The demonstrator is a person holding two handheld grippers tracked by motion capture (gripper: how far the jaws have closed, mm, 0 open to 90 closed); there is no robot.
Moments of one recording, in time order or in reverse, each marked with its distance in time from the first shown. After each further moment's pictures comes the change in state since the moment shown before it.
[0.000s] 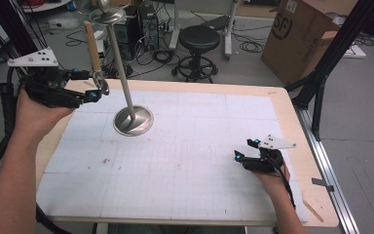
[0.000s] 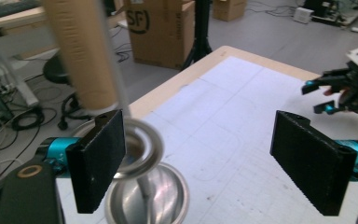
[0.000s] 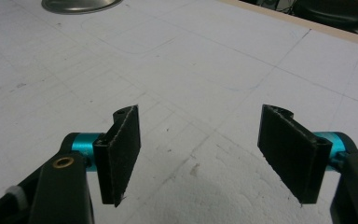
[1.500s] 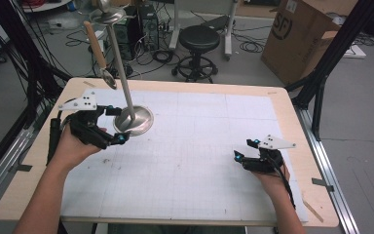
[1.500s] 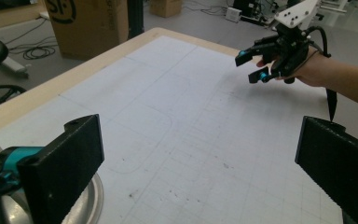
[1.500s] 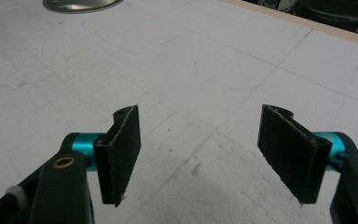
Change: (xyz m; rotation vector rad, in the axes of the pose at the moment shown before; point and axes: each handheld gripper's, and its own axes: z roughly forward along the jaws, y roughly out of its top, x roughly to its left) left arm -0.038 -0.086 0.067 0.001 -0.244 -0.045; right arm 0.001 0.000 0.000 0.003 0.003 -0.003
